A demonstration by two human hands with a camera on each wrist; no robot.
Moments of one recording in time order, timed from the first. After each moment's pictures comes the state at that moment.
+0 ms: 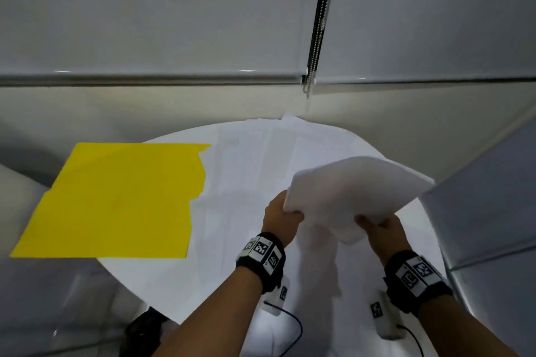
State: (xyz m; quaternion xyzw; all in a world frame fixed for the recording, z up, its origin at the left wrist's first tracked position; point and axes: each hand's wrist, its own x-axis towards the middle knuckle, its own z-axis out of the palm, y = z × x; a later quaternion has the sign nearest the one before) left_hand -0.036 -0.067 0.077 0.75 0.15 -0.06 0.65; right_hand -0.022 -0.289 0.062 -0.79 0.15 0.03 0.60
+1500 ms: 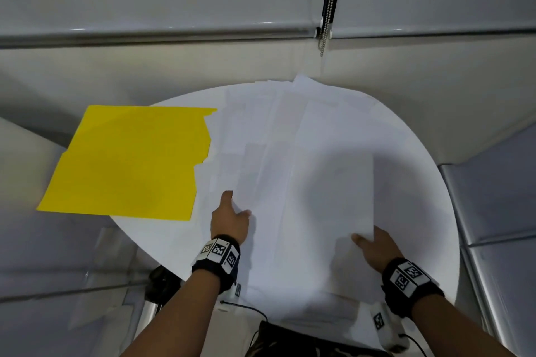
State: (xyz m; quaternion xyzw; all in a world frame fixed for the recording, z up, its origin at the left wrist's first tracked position) left_hand -0.096 0.001 0.021 0.83 0.37 -0.07 0.41; right_hand -0.059 -0.318 -0.030 -0.84 0.16 0.27 0.44
